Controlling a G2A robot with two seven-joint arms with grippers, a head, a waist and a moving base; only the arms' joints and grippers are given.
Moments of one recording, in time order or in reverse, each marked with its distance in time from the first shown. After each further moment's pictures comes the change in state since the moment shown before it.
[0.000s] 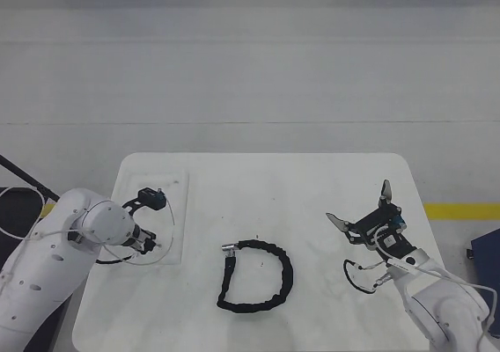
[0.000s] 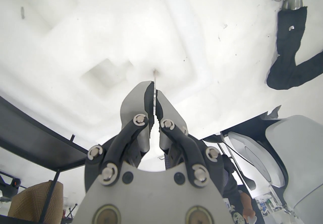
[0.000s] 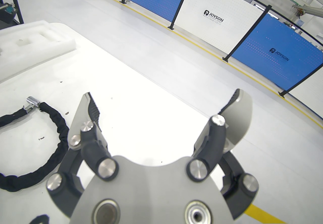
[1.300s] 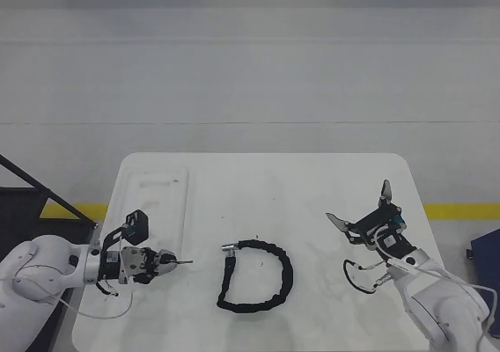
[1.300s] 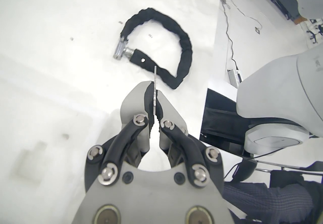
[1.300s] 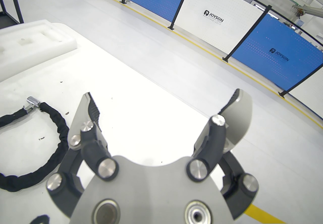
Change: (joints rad) left arm 0.487 0.127 -0.307 -0.024 -0.409 -0.972 0.745; right arm 0.000 0.000 0.000 0.000 0.000 0.000 0.000
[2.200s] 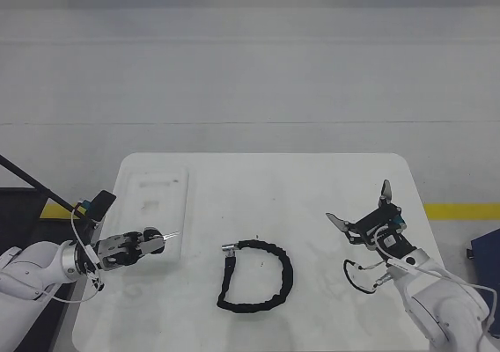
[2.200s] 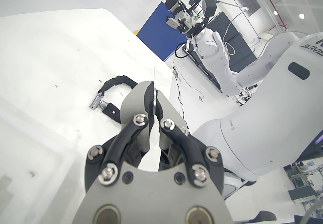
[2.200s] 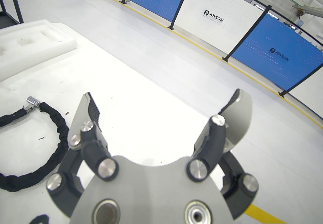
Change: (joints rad) left arm -0.001 0.040 0.025 0.123 -0.571 0.004 -0.017; right arm 0.000 0.000 0.000 0.000 0.000 0.000 0.000
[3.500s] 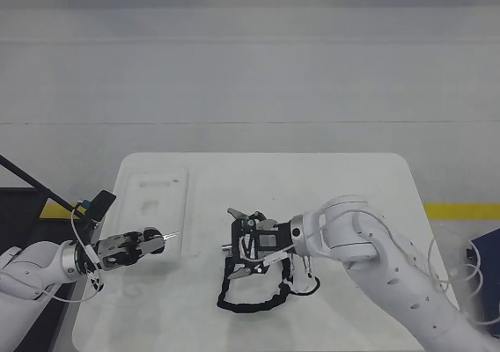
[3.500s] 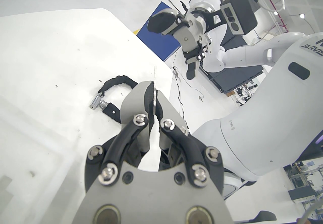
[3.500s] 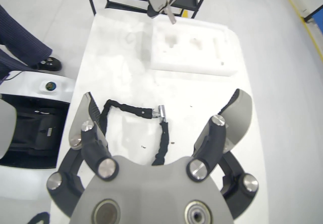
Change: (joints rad) left arm 0.000 0.000 0.000 0.000 0.001 0.000 0.000; right arm 0.793 -0.046 -0.692 0.333 0.711 -0.541 0.698
